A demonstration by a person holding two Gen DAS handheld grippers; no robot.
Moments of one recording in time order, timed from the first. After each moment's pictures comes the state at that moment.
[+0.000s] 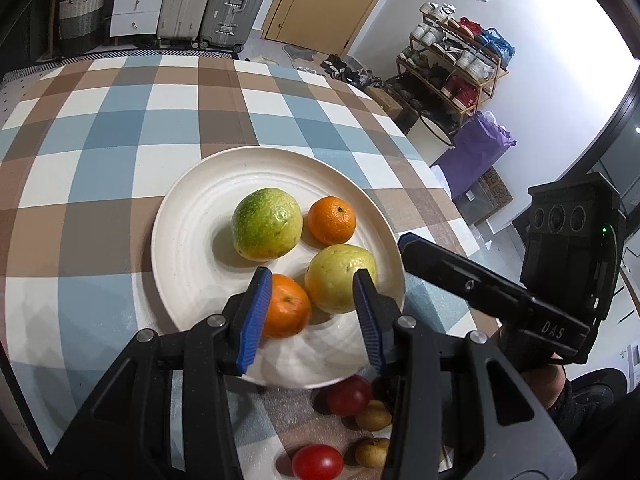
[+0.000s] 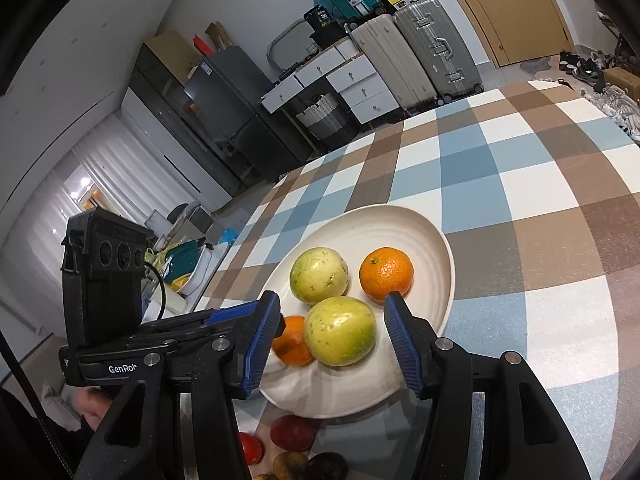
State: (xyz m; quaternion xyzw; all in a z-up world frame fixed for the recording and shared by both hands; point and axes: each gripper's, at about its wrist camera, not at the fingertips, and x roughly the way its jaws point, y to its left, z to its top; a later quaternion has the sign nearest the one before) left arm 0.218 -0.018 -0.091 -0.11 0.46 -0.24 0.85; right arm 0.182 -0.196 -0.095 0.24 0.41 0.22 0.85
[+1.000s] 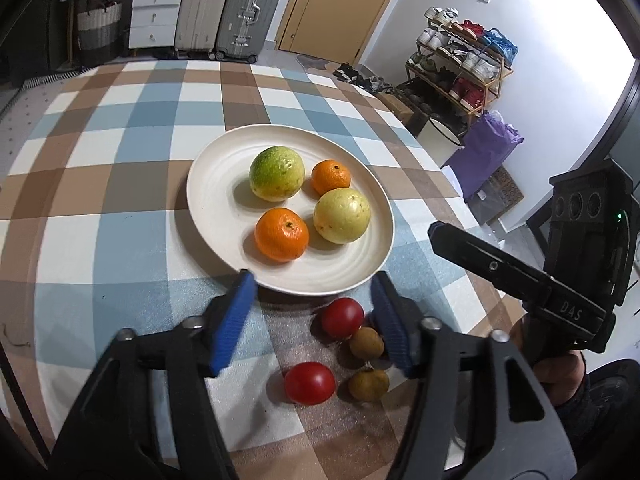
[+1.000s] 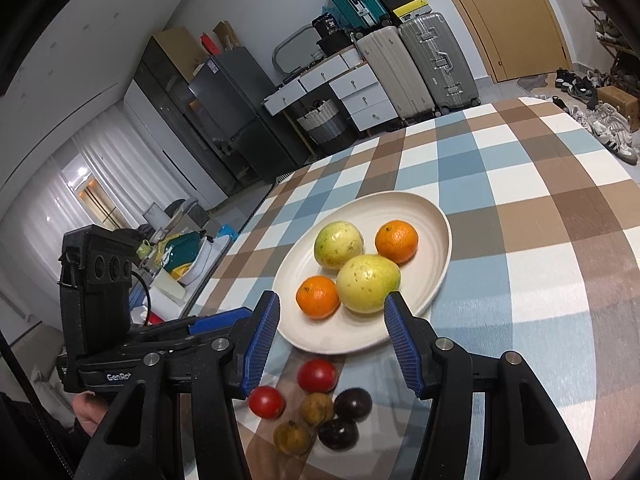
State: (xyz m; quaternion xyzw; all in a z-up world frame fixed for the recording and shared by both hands) left arm 0.125 -0.002 -0.075 -0.09 0.44 -0.21 0.87; right arm 0.125 -0.188 -0.072 0.21 0.40 0.21 0.87
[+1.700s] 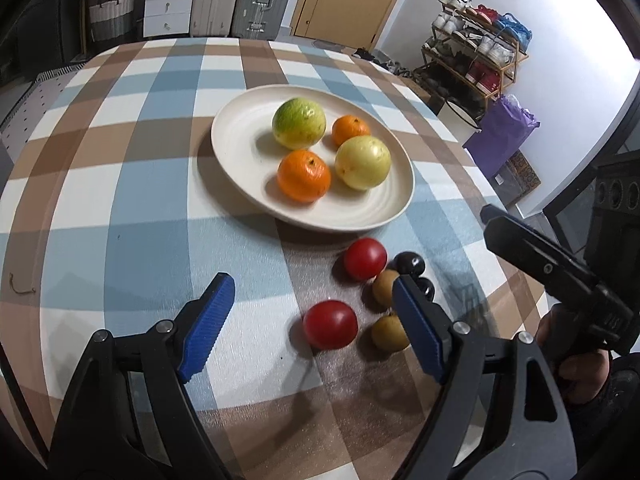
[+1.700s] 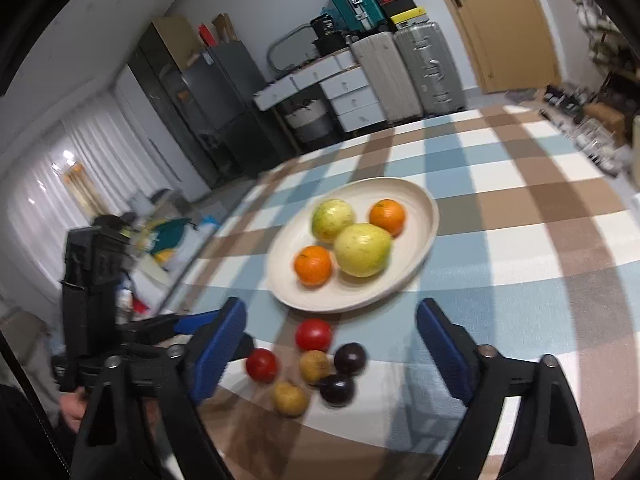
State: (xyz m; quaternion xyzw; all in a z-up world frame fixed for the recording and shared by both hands) left arm 0.096 0.005 -0.098 -0.07 0.47 -0.19 0.86; right arm 0.082 -0.175 -0.064 0.15 0.40 0.17 0.89
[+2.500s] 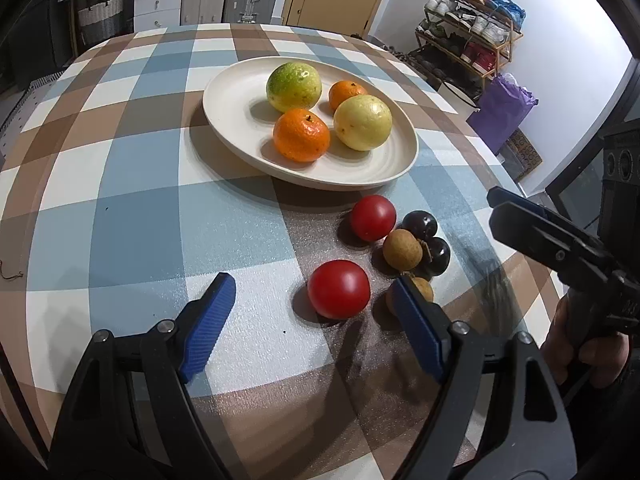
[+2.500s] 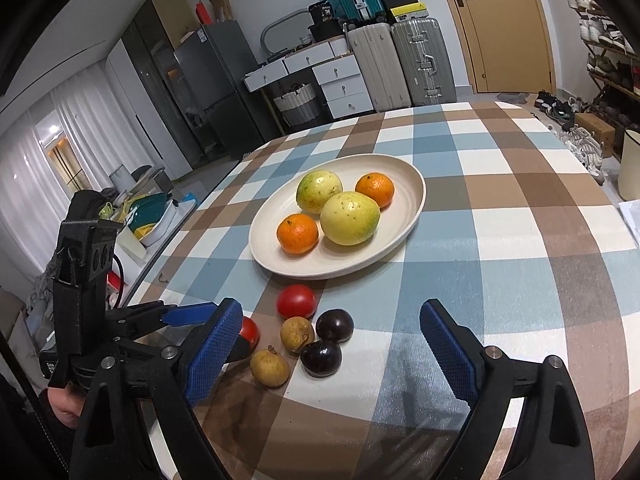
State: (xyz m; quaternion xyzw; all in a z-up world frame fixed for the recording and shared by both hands) left arm 0.086 -0.001 -0.123 -0.05 0.48 -0.20 0.85; right arm 0.068 -0.167 -0.076 0.12 0.43 0.16 0.88
